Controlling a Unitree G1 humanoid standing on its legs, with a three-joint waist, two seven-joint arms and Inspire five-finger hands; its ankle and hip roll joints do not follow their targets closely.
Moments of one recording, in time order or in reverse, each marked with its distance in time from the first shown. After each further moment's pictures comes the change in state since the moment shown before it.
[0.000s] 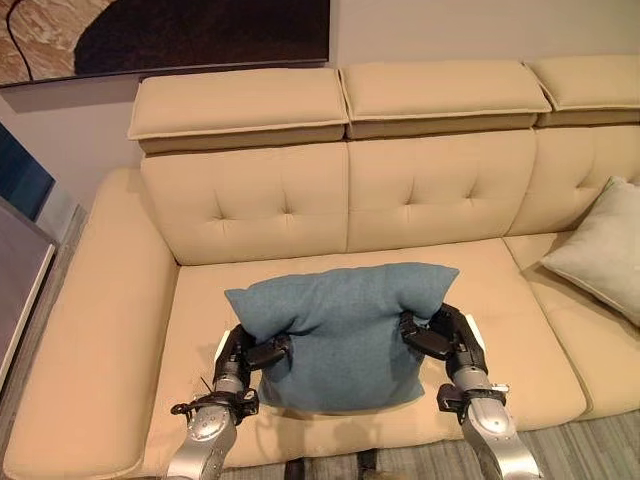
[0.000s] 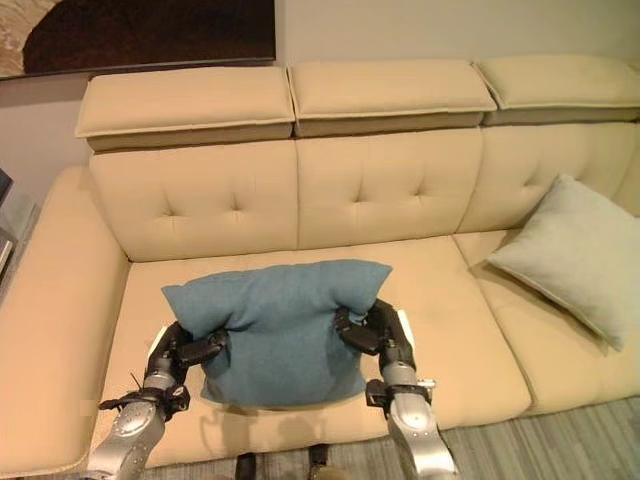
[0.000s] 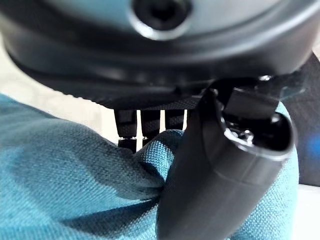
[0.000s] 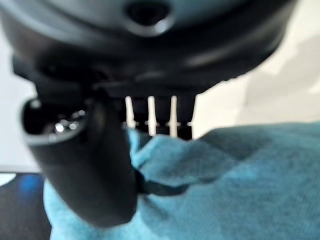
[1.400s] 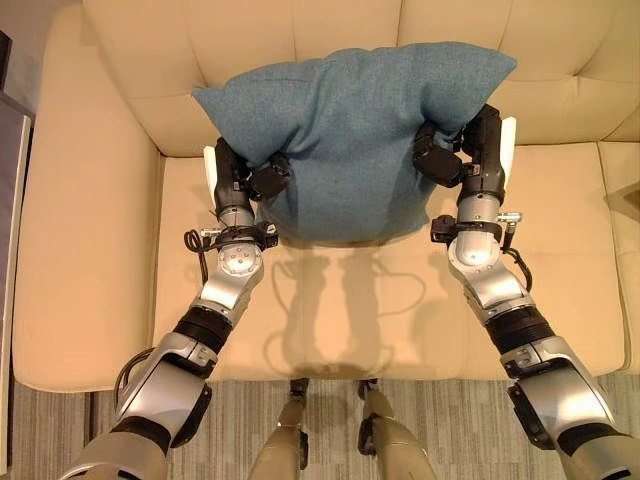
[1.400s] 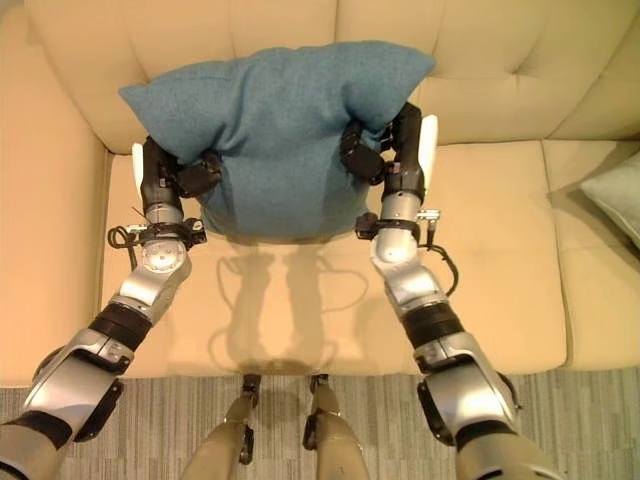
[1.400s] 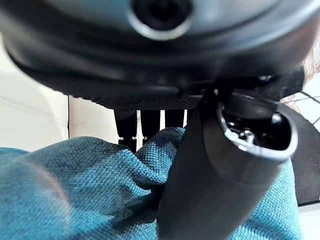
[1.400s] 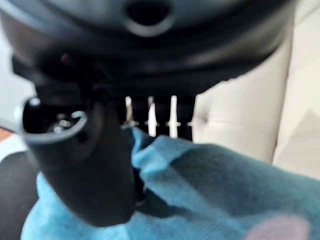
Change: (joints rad) left arm -0.901 0.055 -0.120 0.361 0.101 -0.107 0.409; right arm -0.905 -0.183 0.217 0.354 -0.108 -0.036 -0.409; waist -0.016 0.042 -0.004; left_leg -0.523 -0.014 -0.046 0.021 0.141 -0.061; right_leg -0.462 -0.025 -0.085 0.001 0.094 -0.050
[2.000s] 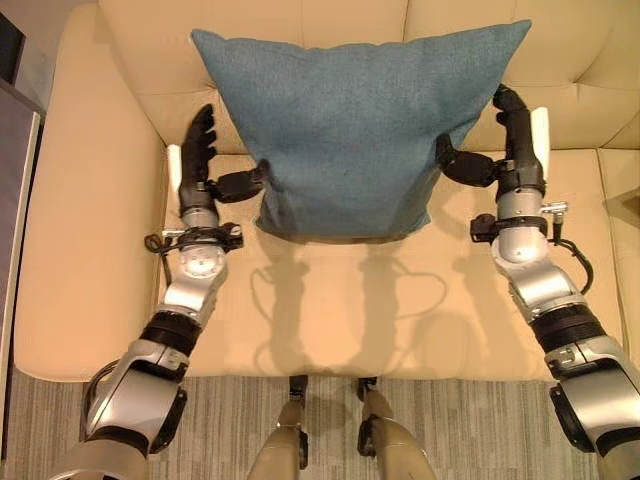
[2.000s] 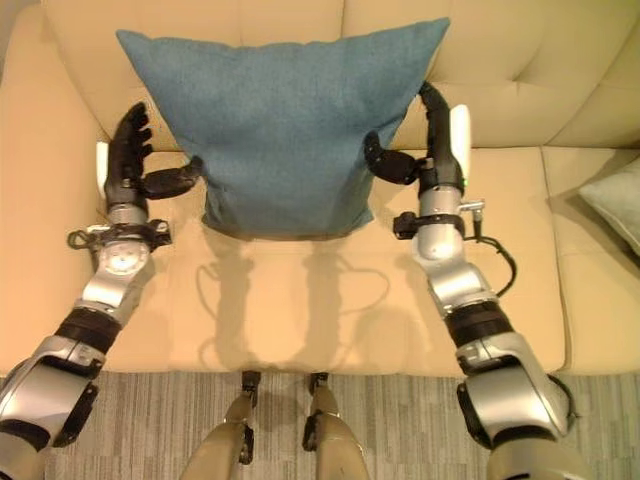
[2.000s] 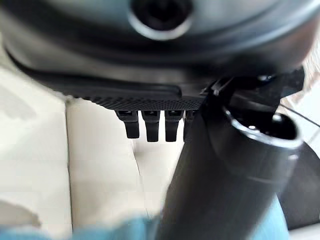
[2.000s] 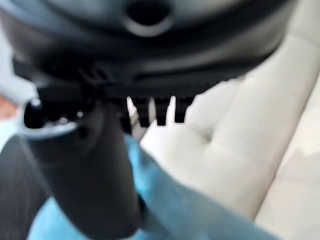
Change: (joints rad) left arm 0.152 0.174 0.192 -0.039 -0.008 -0.024 -0.126; right arm 0.097 -0.162 -0.143 -0.006 0.039 -0.026 0.117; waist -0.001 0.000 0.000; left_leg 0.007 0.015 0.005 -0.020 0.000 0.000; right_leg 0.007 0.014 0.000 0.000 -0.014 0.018
